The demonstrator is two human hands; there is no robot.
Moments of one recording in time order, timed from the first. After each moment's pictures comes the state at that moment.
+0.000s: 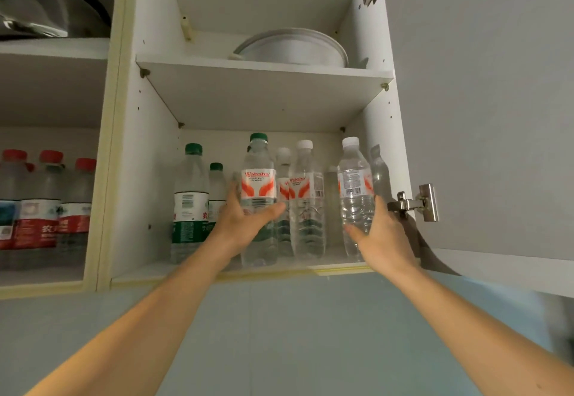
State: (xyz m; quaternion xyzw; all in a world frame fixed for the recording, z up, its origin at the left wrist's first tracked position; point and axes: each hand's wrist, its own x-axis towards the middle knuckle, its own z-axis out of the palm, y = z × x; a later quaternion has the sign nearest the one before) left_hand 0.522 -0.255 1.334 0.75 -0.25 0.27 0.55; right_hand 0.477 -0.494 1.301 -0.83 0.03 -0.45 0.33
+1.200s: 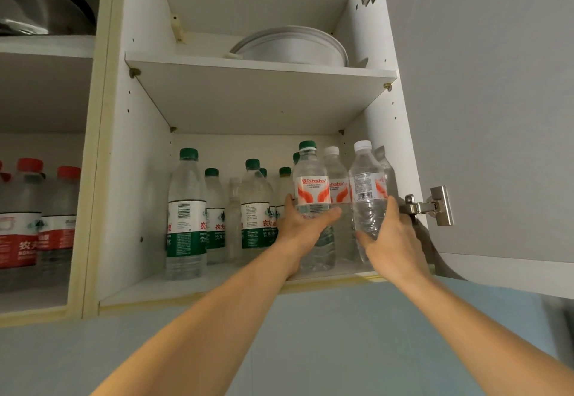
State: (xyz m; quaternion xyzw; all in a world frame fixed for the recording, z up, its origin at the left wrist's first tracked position) left_hand 0.566 -0.346 1.334 0.71 -0.26 0.16 0.64; right_hand 0.491 -0.490 1.300 -0.82 0.10 -0.48 0.29
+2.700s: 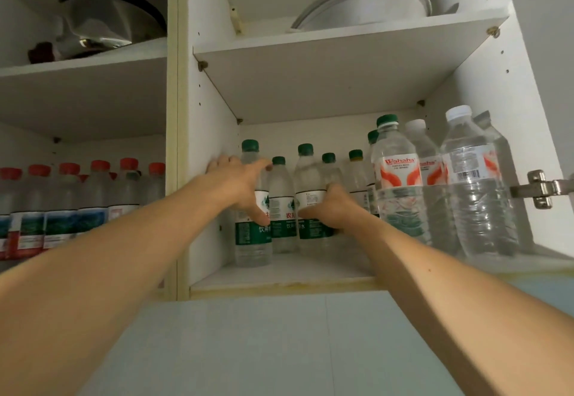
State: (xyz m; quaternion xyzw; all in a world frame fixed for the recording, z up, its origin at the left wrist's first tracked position) left_hand 0.554 -0.145 1.424 0.95 0.00 0.31 -0.10; right_hand 0.616 -0.333 1.367 -0.85 -0.12 -0.24 0.45
